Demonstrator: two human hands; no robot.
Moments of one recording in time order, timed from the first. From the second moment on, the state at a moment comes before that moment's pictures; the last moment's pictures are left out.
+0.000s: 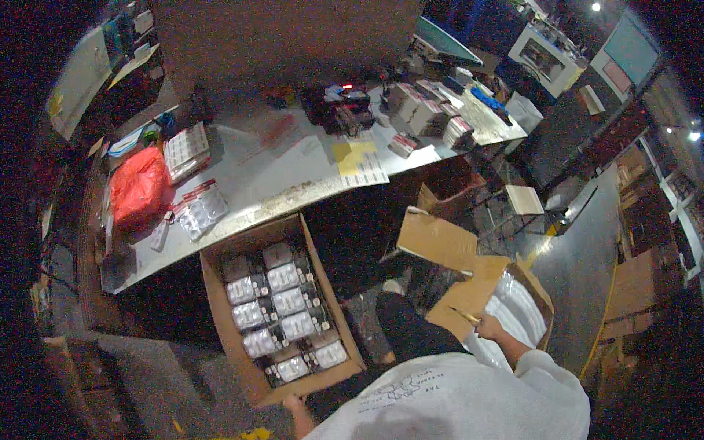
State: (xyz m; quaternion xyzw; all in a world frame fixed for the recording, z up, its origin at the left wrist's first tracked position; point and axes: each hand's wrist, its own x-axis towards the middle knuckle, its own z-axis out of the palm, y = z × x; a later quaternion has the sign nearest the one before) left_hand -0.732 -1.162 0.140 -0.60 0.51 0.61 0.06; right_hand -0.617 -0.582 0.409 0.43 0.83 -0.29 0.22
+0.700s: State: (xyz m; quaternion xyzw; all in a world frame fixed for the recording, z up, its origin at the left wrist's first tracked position) left_hand -0.863 -0.925 0.199 -0.37 0.71 0.50 0.33; right_hand -0.978 -0.391 0.315 0.41 0.72 -0.54 0.16
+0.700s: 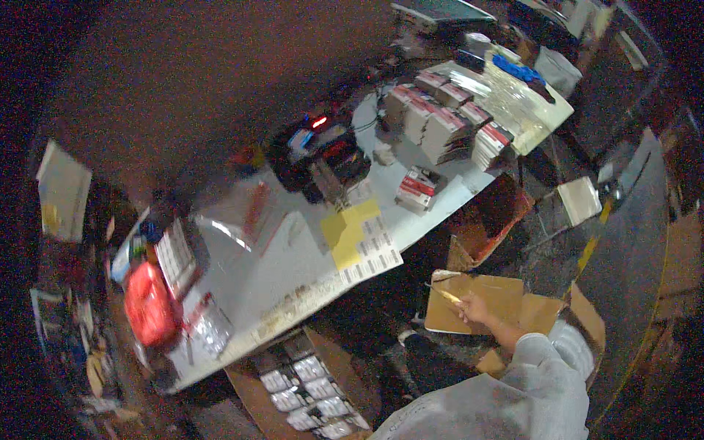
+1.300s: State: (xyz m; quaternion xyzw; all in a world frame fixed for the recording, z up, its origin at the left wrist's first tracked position) left_hand -1.223 -0.842 0.299 -0.19 0.87 0.45 -0.06; right_hand -1.176 -0.474 0.369 0.34 0.69 -0.59 0.26
